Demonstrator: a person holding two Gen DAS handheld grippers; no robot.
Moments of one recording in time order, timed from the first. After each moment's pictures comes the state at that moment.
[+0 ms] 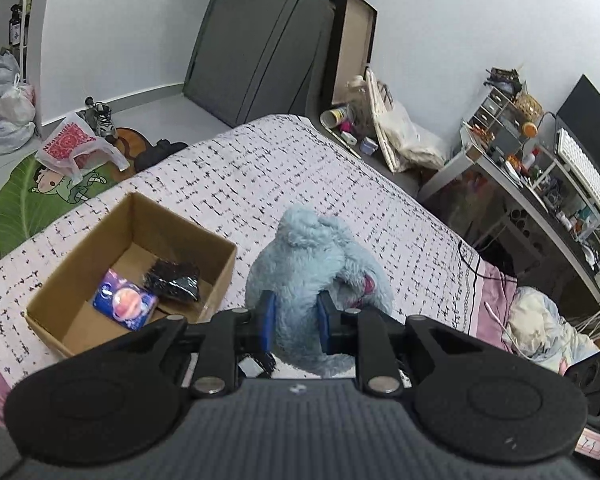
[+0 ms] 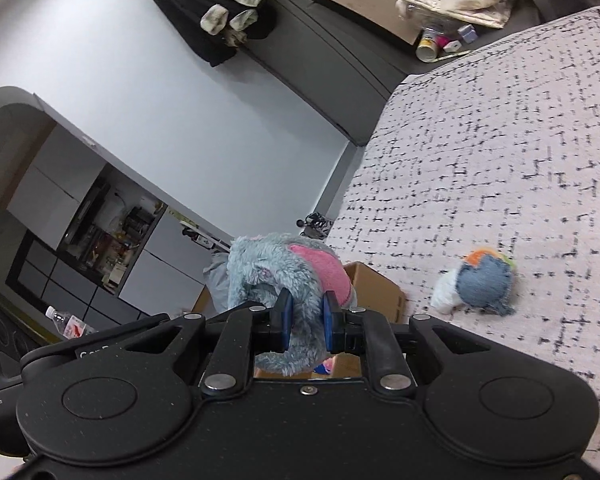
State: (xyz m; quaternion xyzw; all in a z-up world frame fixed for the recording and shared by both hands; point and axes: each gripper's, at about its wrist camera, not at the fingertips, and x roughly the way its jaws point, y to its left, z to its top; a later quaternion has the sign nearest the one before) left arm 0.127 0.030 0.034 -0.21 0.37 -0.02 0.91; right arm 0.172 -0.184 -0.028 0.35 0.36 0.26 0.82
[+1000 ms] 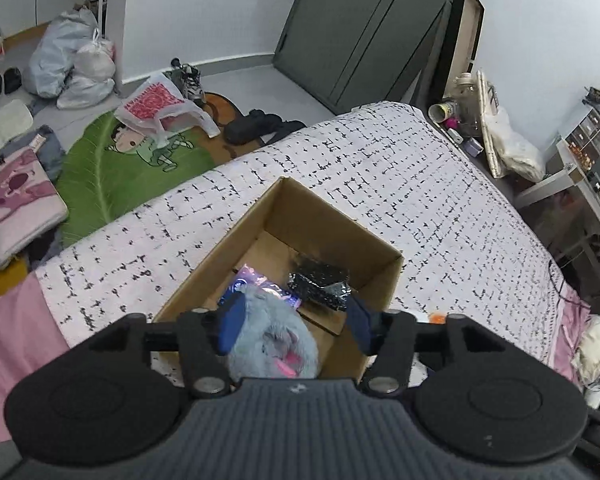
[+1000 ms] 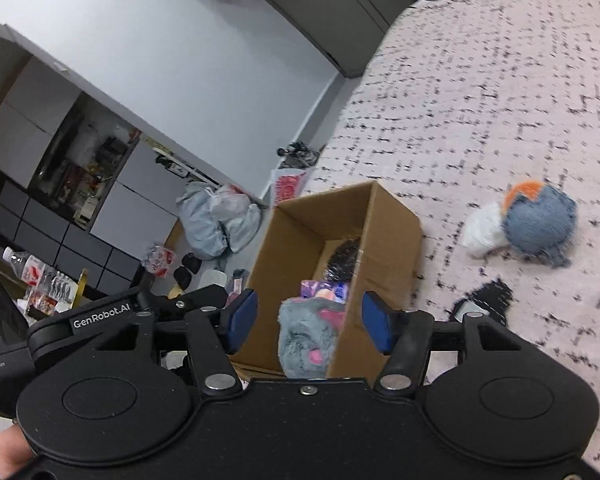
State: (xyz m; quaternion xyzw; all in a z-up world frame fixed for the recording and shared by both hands) left arm 0.140 0.139 -0.009 -0.22 0.43 0.08 0.87; right arm 0.190 -0.111 -0.056 0.29 0.46 0.27 0.80
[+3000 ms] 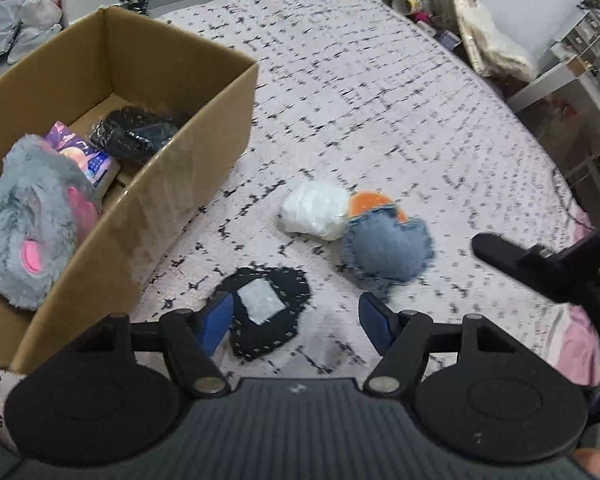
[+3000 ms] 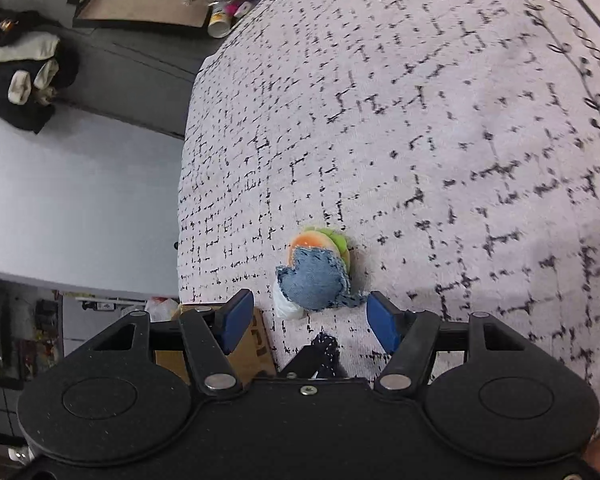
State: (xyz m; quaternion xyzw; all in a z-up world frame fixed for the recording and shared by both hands) left arm 0.195 -0.017 -0.122 -0.20 0.51 0.05 0.83; right arm 0.220 -0.238 -0.130 0.45 0.49 0.05 0.75
